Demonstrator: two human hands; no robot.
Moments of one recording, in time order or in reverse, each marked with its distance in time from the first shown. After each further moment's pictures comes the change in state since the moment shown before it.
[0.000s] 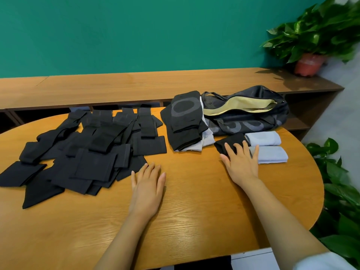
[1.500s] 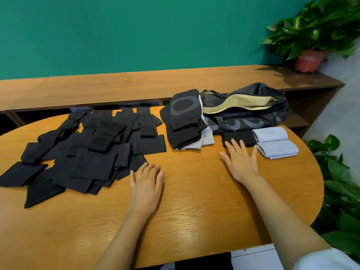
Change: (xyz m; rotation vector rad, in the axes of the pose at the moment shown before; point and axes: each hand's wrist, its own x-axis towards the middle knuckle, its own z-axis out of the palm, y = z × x) left_hand 0.001 0.001 -0.002 0.010 0.016 -0.019; right_hand 0.005 0.007 0.006 0.141 -0.035 -0.035
